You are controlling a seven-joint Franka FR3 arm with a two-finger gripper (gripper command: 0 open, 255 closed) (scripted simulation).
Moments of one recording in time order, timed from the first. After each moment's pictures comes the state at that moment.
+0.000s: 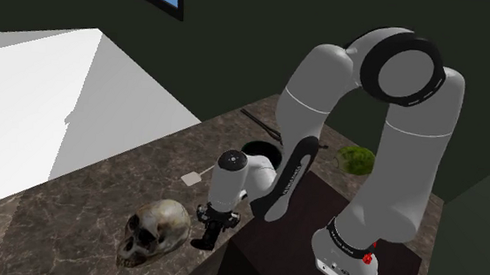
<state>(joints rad) 0.18 0.35 0.36 -2.64 -0.61 2.95 1.99</state>
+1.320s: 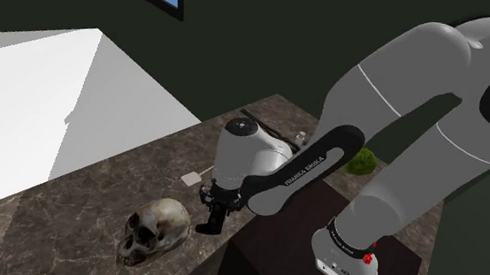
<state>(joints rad) -0.10 -0.07 0.79 -2.72 0.13 2.68 1.45</state>
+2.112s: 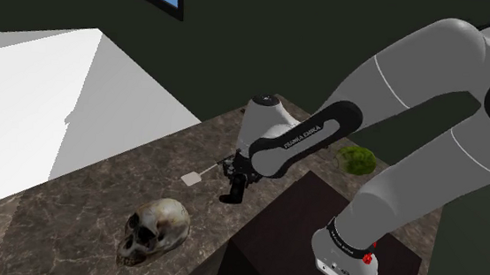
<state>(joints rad) -0.17 -0.19 0.58 -2.79 0.24 2.63 1.07</state>
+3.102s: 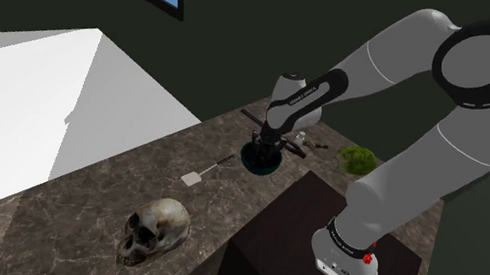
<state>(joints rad) -0.42 -0.09 0.30 -2.70 0.08 2.62 0.68</state>
